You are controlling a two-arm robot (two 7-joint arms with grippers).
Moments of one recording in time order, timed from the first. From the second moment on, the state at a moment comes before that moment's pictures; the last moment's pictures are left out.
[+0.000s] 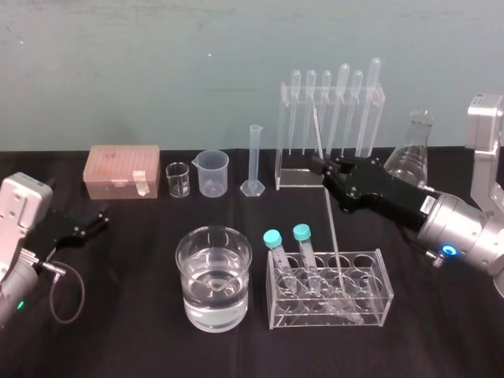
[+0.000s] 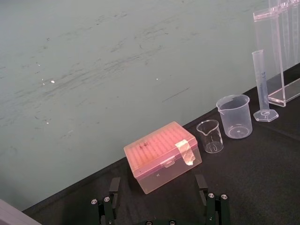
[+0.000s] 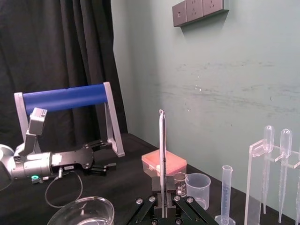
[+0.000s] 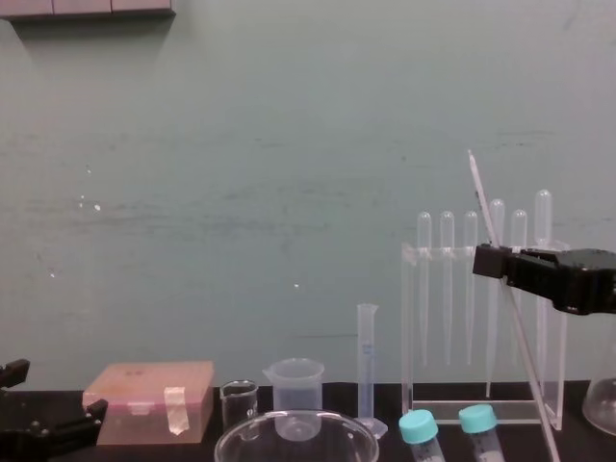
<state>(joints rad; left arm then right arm) -0.20 0.60 0.45 -1.41 -0.25 -0.12 0.03 0.33 0.59 -0.42 -1.46 0.73 -0.07 0.67</state>
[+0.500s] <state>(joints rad) -0.20 0.60 0.45 -1.41 -0.25 -0.12 0.03 0.33 0.58 -0.41 -1.46 0.72 -0.07 0.67</state>
